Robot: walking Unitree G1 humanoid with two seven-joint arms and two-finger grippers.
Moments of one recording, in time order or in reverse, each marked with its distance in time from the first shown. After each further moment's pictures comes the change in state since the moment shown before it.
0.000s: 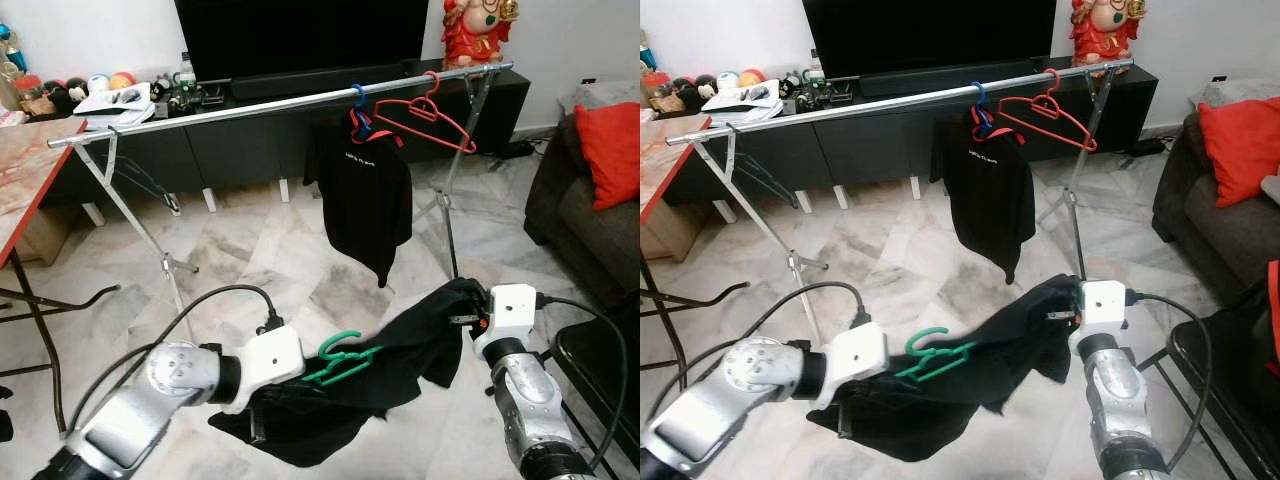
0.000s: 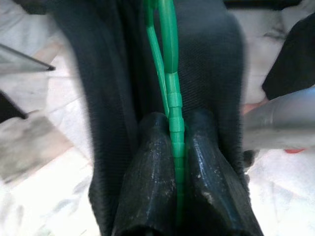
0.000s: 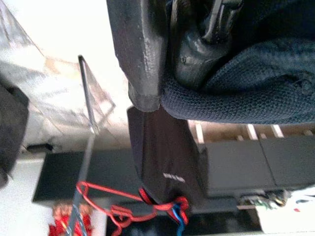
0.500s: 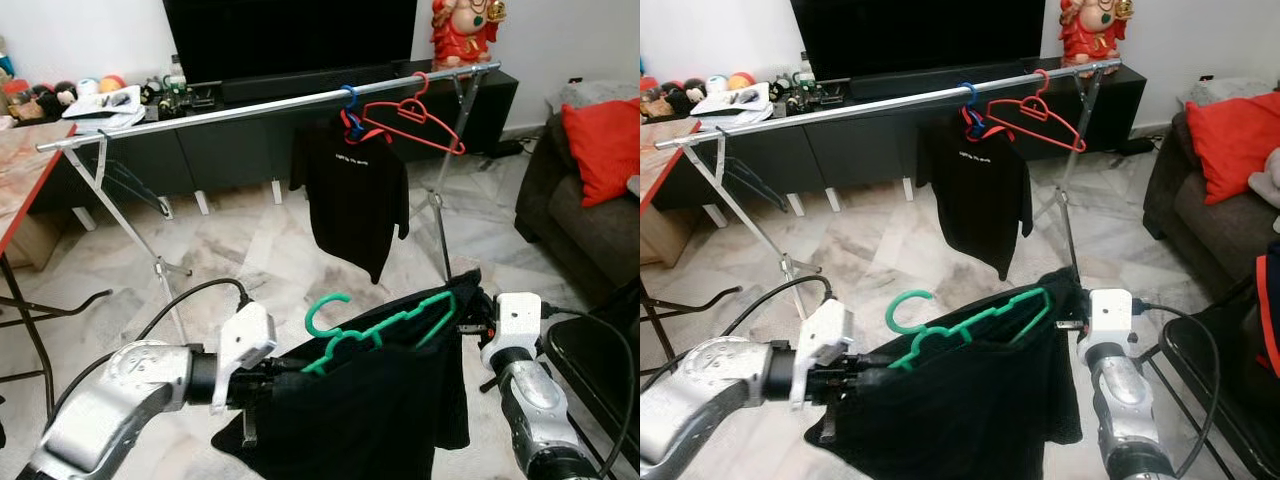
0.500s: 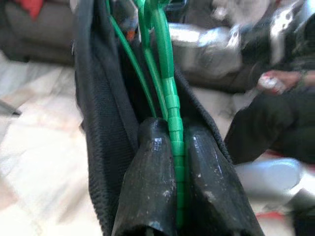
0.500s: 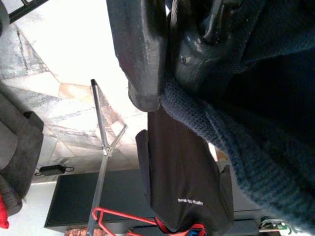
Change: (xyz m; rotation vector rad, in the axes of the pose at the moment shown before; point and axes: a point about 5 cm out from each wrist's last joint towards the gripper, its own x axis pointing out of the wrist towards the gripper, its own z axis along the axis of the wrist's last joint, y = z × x) left arm -0.027 -0.004 0.018 -0.174 -0.280 -0.059; right arm -0.005 -0.005 -0.012 0.003 0.075 -0.033
